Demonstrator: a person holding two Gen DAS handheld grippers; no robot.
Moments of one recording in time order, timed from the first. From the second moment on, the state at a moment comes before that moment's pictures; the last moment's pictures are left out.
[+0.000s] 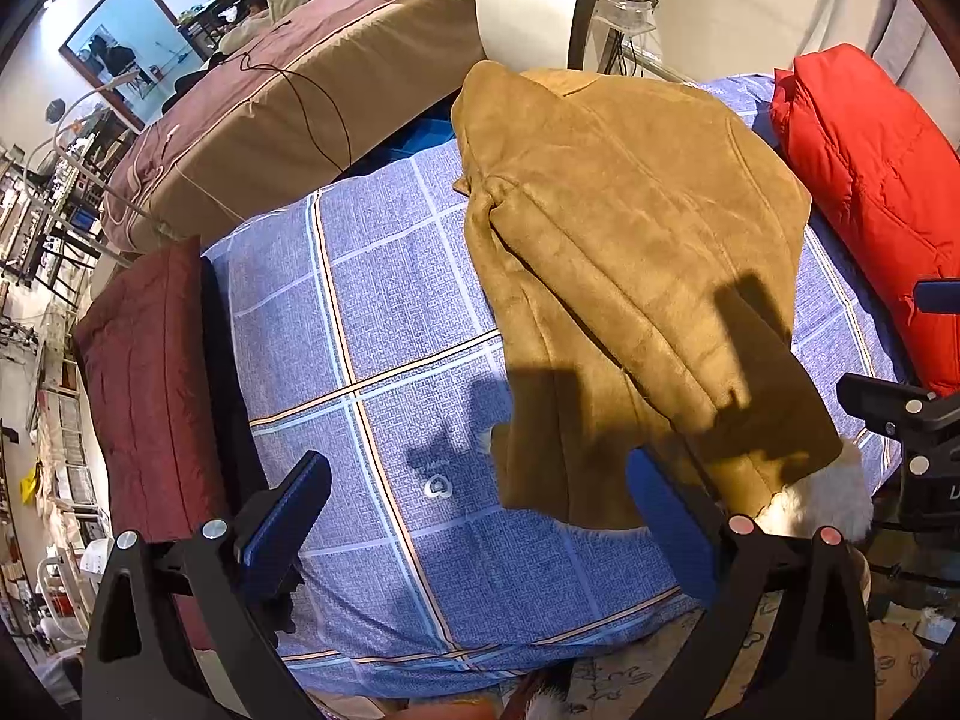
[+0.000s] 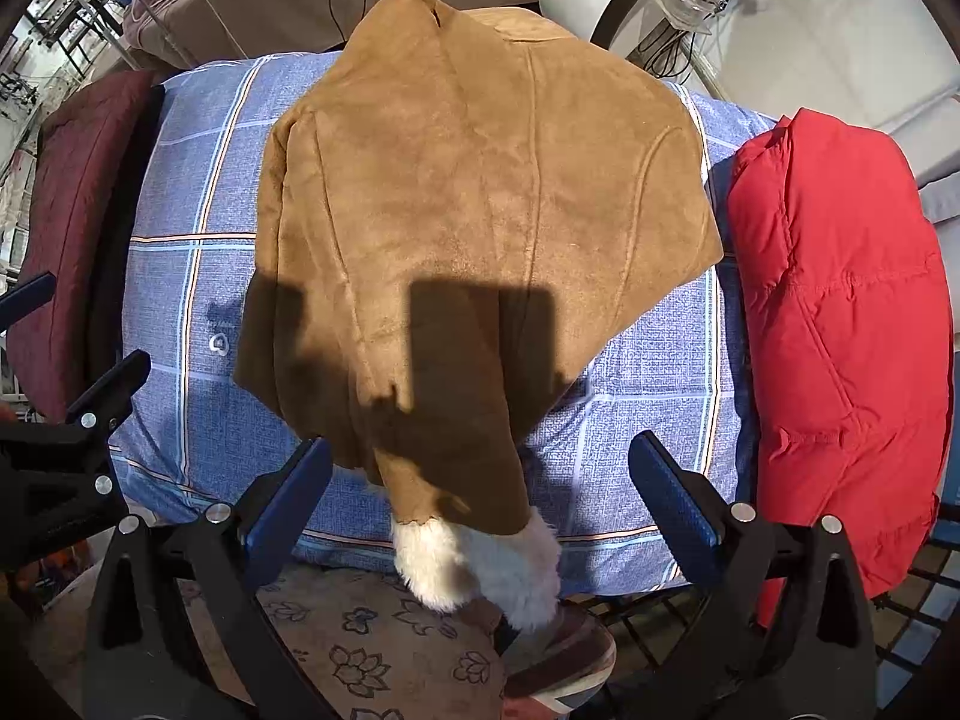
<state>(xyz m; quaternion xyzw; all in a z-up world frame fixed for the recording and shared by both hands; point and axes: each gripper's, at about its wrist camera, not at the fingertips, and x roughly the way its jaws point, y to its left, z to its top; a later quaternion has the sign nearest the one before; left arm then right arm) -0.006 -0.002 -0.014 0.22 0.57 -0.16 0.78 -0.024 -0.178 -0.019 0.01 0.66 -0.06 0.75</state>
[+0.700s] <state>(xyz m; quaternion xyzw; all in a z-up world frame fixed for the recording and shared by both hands) 0.001 0.000 -0.027 0.21 0.59 -0.16 0.76 -0.019 -0.182 -0.032 0.01 0.68 -0.07 0.73</state>
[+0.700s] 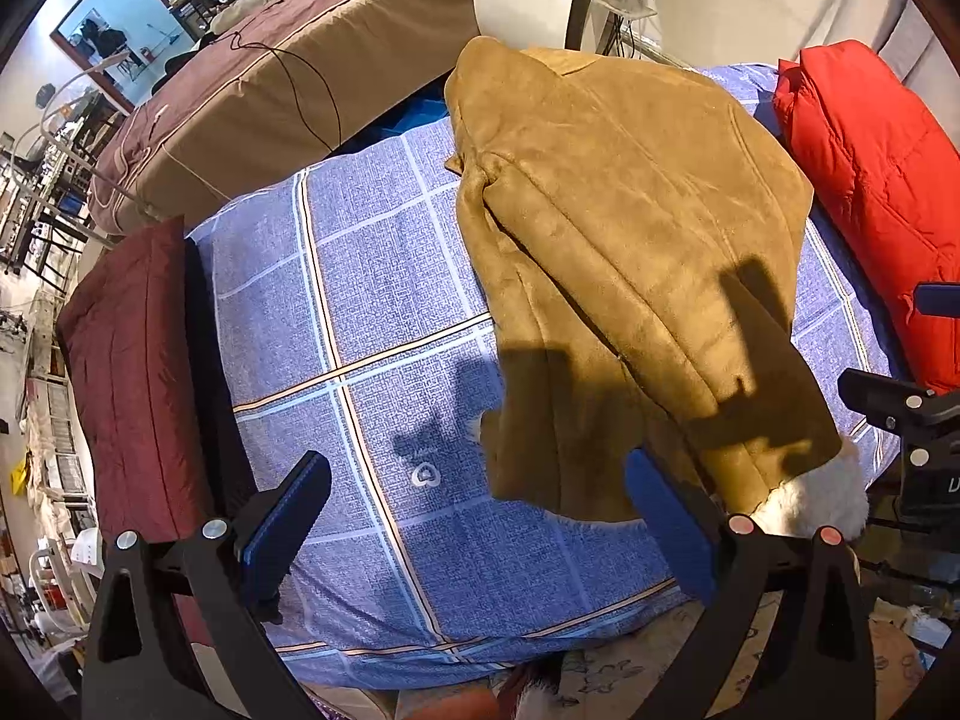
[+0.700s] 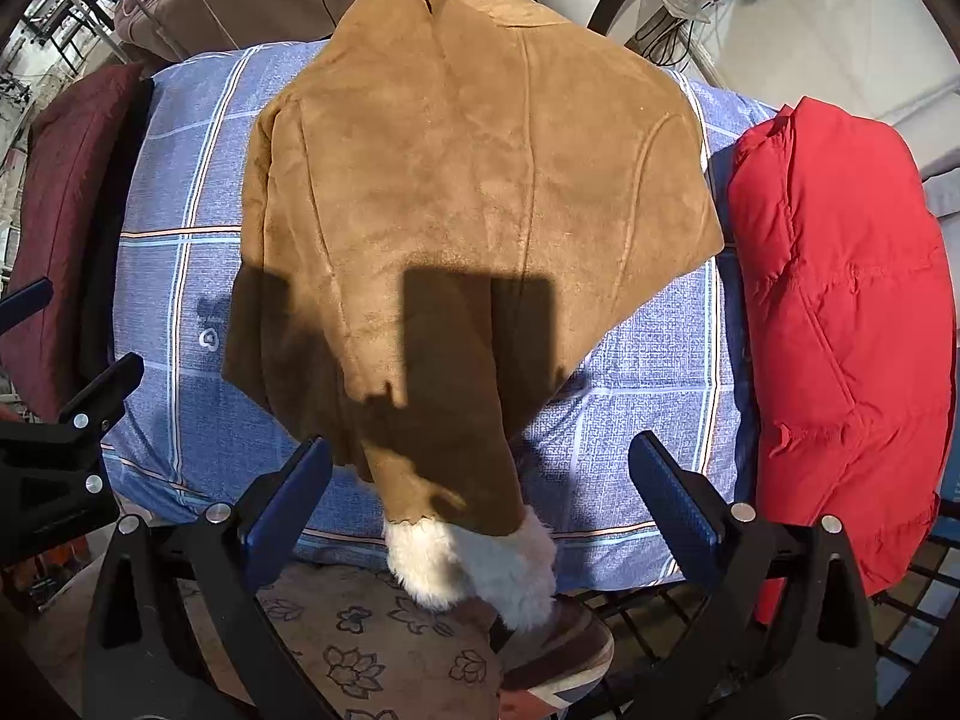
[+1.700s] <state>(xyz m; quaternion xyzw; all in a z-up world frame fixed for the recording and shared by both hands) 0.054 0.107 -0.114 0.08 0.66 -0.07 0.74 0.283 -0.128 -0.116 0.06 0.56 -0.07 0.82</state>
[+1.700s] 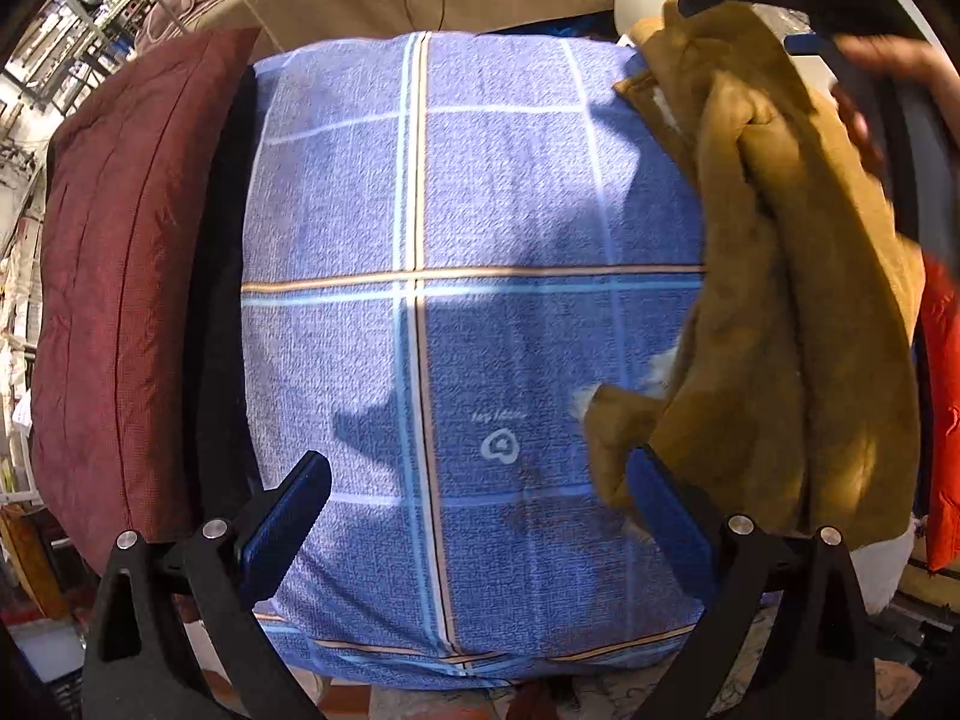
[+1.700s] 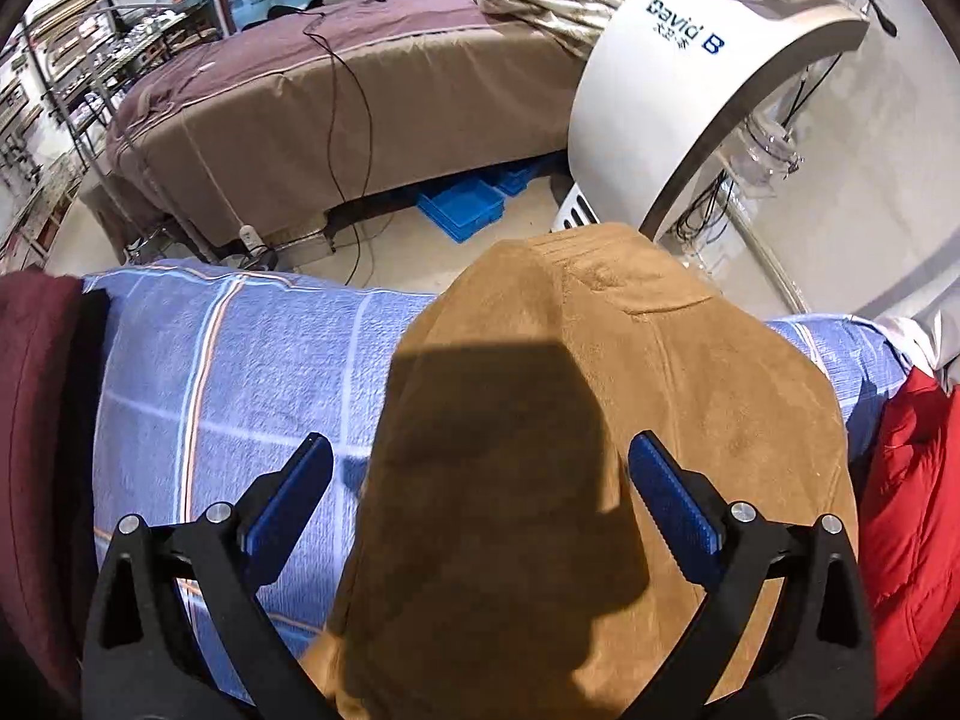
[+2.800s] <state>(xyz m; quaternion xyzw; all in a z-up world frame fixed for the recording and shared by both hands) 0.218 -0.102 -0.088 0.13 0.58 -0.26 0.76 -0.111 -0.296 0.018 0.23 0.44 -0.14 0.85</state>
